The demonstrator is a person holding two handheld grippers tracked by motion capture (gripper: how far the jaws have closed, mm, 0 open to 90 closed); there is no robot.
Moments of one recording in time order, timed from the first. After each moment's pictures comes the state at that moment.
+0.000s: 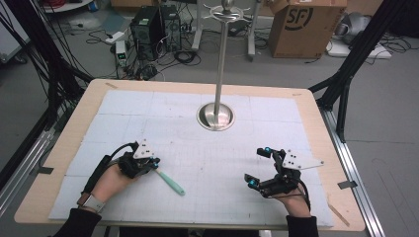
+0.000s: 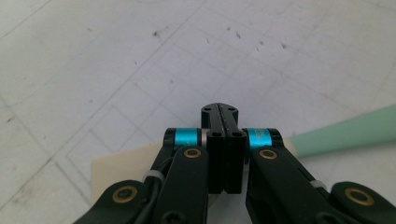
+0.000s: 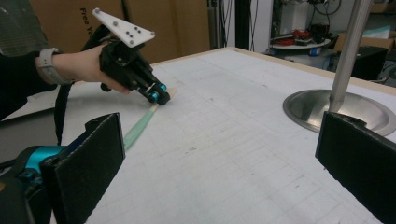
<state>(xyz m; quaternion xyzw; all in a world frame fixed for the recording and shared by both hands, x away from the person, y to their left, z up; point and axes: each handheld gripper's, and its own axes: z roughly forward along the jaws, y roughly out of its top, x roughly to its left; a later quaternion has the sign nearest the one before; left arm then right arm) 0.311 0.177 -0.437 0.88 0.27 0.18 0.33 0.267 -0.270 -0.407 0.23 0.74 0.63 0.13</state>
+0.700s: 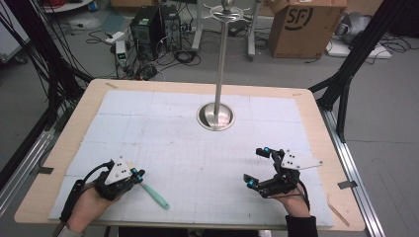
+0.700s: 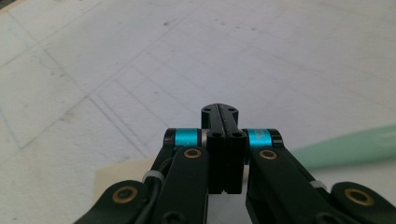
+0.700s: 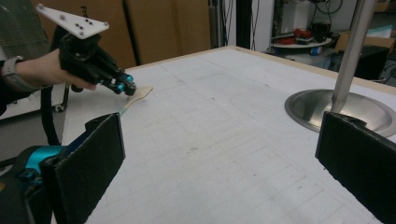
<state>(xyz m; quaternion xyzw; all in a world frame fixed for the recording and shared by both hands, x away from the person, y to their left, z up) 0.244 0.213 -0.429 0.85 0.28 0.23 0.38 0.267 -0.268 -0.406 0.23 0.74 0.62 0.13</state>
